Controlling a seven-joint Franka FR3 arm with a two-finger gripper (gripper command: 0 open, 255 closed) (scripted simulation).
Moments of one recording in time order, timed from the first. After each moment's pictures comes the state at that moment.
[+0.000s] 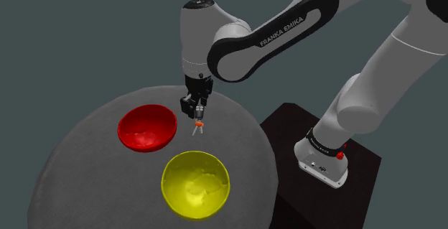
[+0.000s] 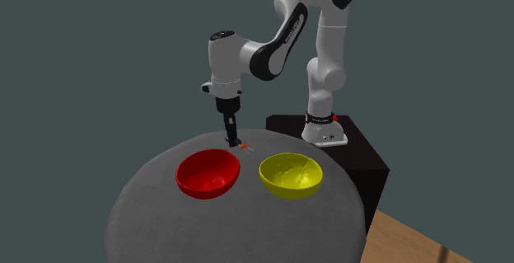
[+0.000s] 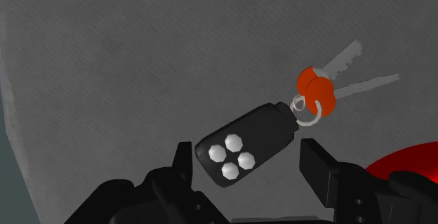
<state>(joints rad) 0.14 -0.02 0.56 -2.31 0.02 2.27 0.45</state>
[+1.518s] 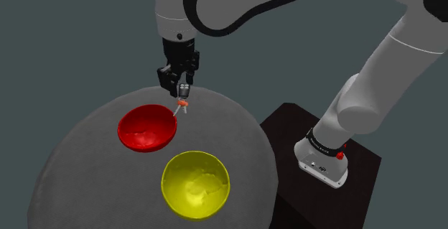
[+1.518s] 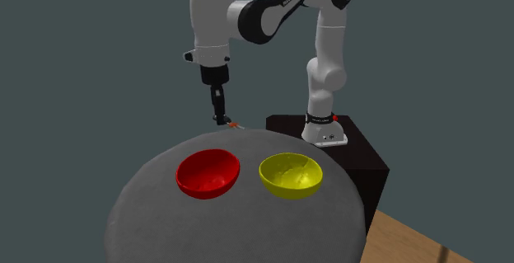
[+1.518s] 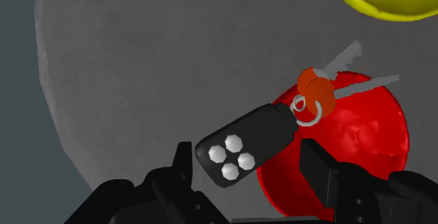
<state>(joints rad) 0.15 0.01 0.58 -1.99 0.00 1.97 0.49</state>
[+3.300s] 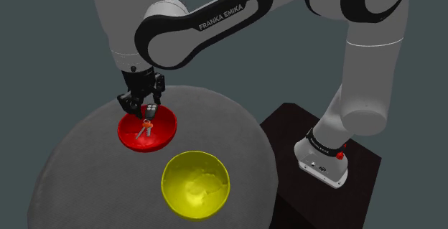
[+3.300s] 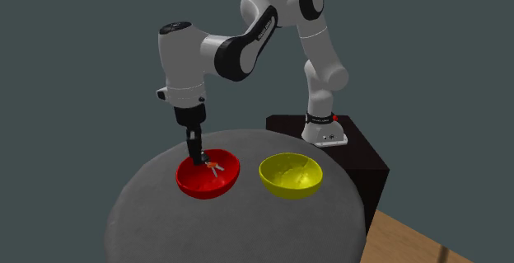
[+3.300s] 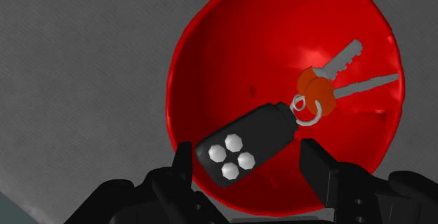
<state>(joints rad) 0.29 0.43 0.57 -1.68 -0.25 2.02 0.69</state>
